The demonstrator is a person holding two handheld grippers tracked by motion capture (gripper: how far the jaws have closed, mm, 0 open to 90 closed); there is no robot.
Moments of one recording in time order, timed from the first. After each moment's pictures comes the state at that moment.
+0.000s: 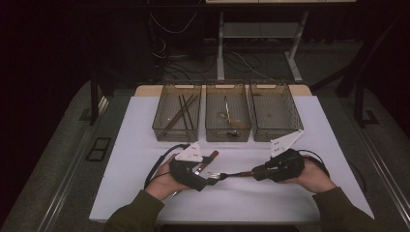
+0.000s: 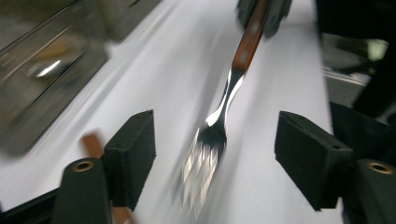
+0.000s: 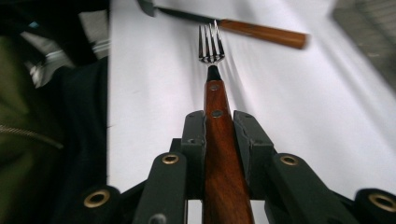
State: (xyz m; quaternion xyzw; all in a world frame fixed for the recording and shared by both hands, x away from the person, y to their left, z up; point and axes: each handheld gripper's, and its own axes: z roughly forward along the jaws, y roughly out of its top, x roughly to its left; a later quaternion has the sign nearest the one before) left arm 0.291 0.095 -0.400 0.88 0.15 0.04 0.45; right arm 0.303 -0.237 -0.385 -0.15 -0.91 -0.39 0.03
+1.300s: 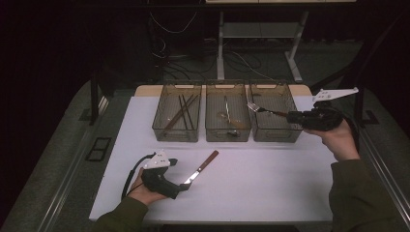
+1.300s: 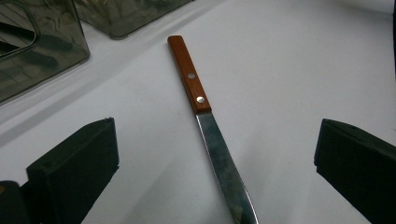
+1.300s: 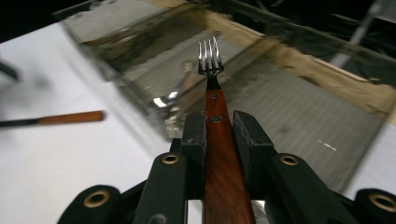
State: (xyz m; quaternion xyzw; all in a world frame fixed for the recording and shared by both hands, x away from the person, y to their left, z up) left arm 0.280 0.162 -0.437 0.84 0.27 0.07 0.47; right arm 0.377 -0.330 -0.323 -0.37 -0.81 -0.43 -0.14
